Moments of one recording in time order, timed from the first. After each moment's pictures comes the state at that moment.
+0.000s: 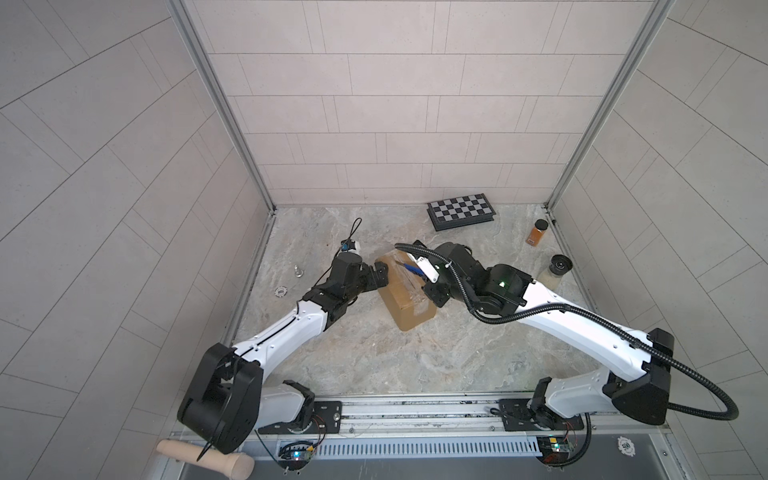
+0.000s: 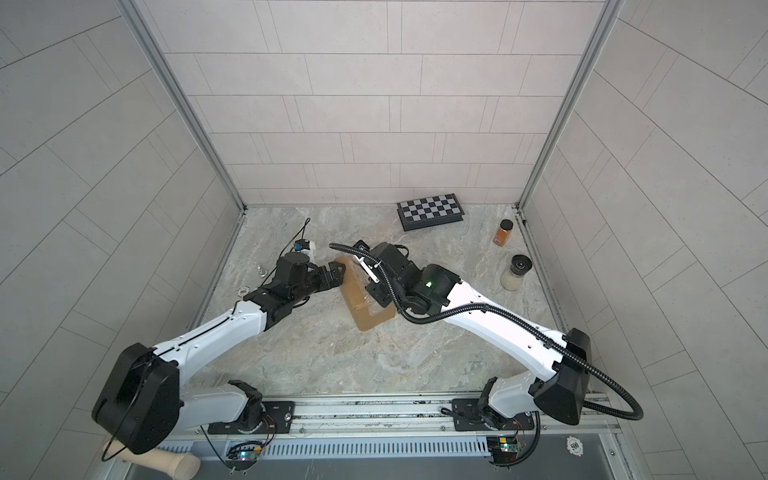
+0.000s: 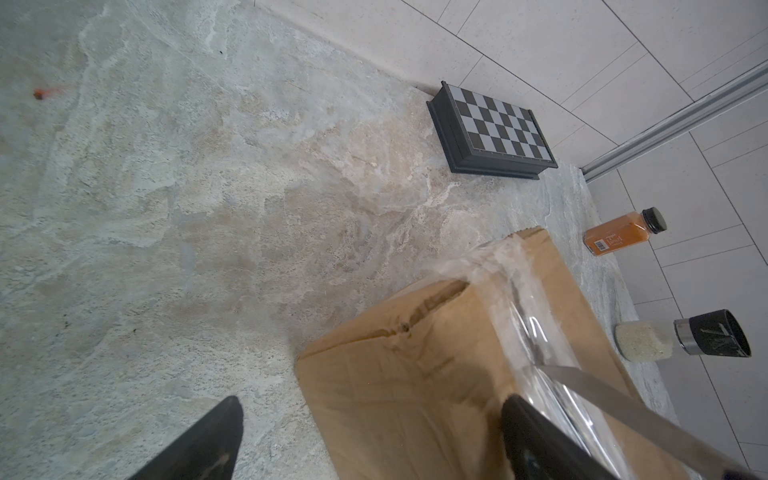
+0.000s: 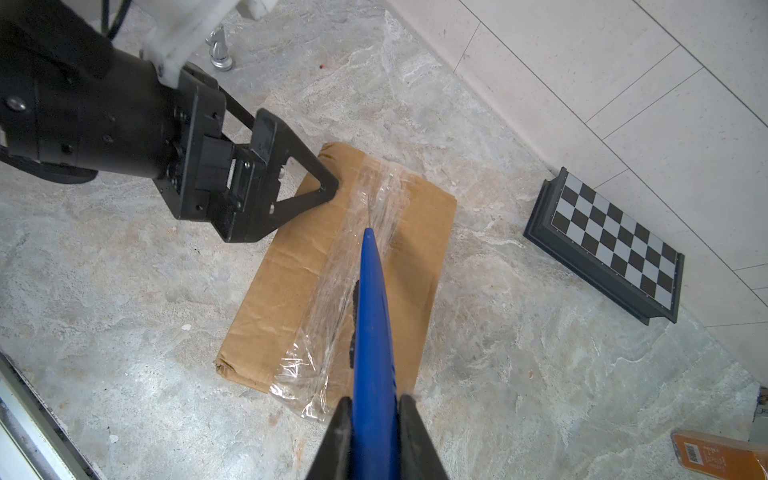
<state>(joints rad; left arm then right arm) -0.47 1.28 0.72 -0.02 -0.02 -0.61 0.91 1.38 1.38 -0.78 0.28 -0.02</state>
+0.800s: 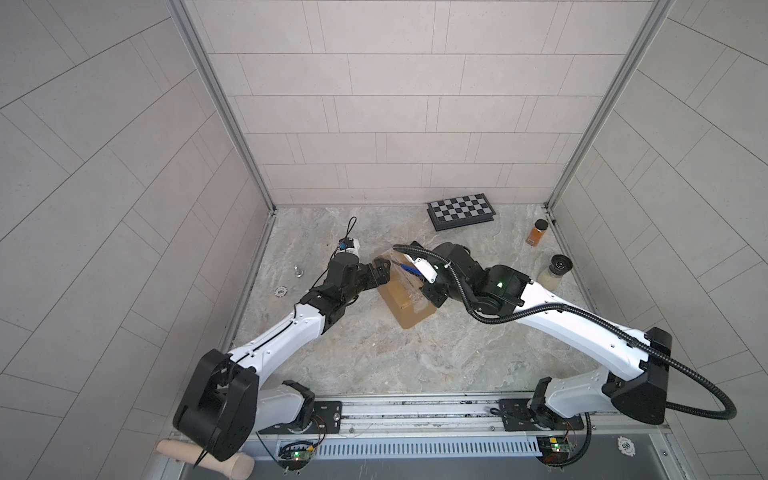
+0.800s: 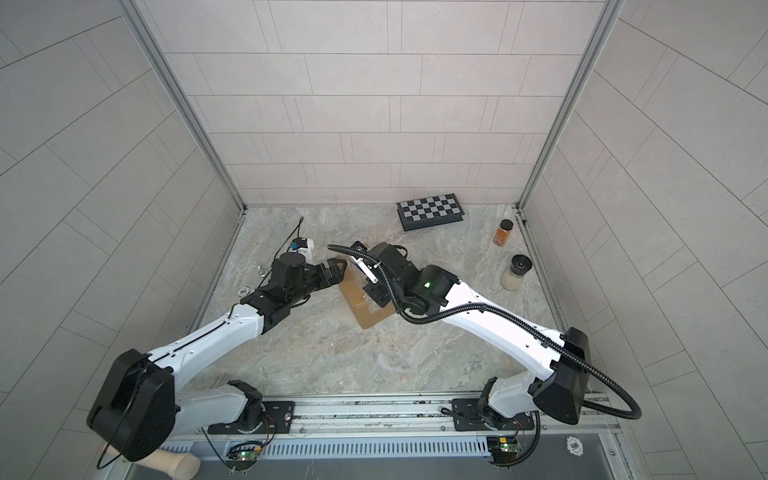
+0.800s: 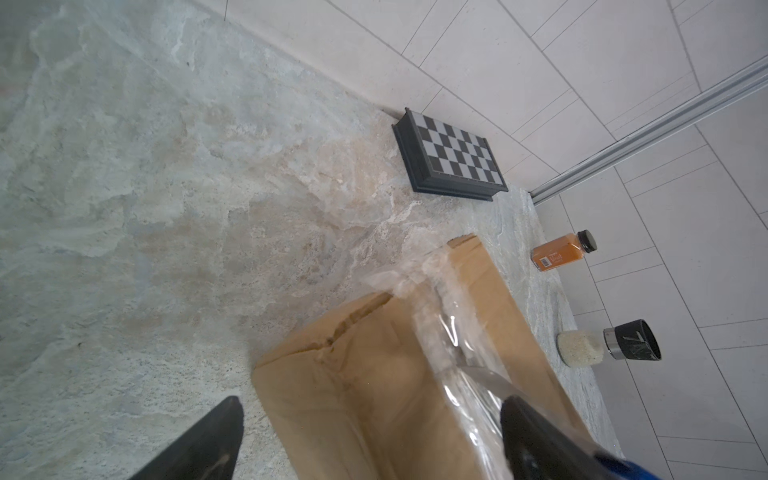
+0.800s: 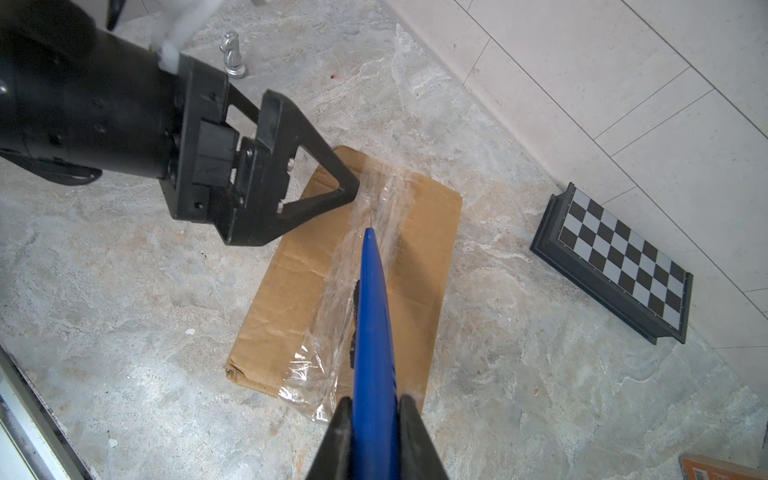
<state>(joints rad) -0.47 1.26 0.70 0.05 0.03 -0.68 0.91 1.39 1.37 -0.73 0.26 -0.06</state>
